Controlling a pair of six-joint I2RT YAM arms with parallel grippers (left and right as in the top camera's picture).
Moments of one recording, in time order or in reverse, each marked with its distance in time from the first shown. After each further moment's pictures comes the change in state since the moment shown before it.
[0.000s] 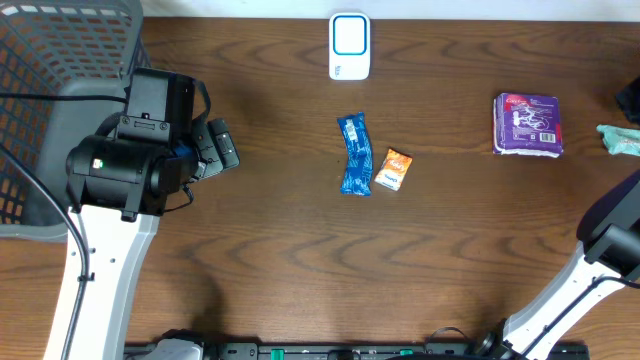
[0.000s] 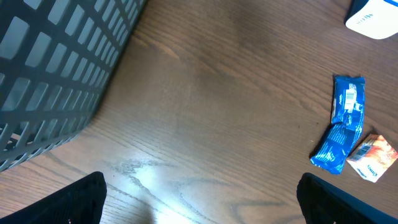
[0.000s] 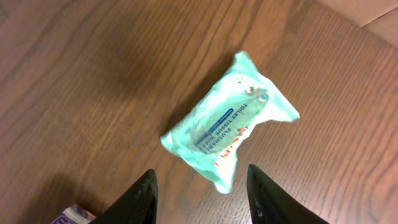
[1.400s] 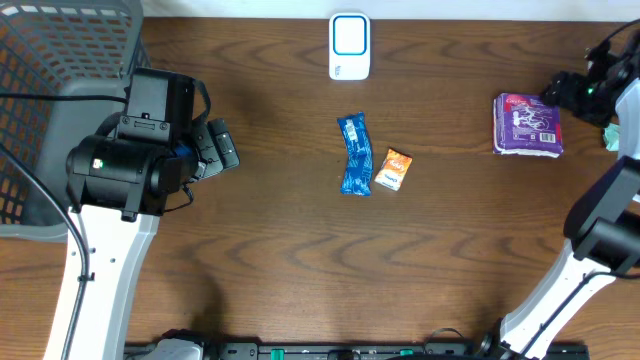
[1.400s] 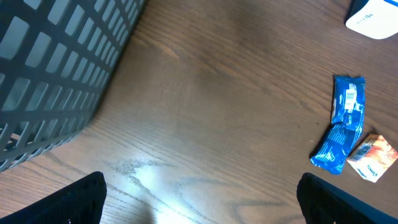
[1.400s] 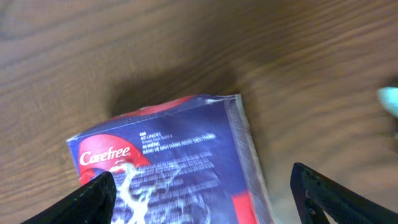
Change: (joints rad) left arm 0.000 0.000 0.000 0.000 0.000 0.000; right arm 0.092 0.016 -0.114 -0.006 -0.514 -0.446
